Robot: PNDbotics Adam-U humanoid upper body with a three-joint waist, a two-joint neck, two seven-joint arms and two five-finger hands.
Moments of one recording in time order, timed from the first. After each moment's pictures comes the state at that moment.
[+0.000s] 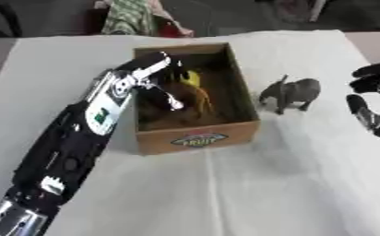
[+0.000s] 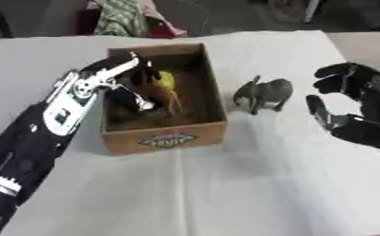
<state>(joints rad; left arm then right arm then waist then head) -0.94 0.25 -0.22 -1.11 -0.66 -0.02 -0.49 -0.38 -0.44 -0.02 -1.70 0.00 -0.14 0.22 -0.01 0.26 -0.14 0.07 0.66</state>
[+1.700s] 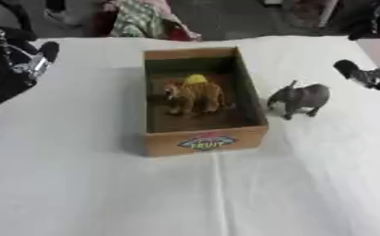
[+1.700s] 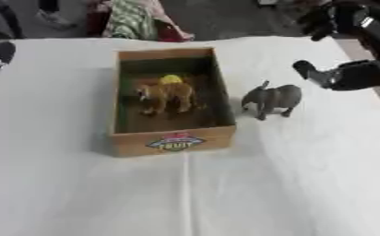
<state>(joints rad) -0.47 0.41 0.07 -1.79 -0.13 0.25 0.01 -0.65 -0.79 0.14 -1.55 0.05 -0.22 0.30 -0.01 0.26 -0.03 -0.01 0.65</state>
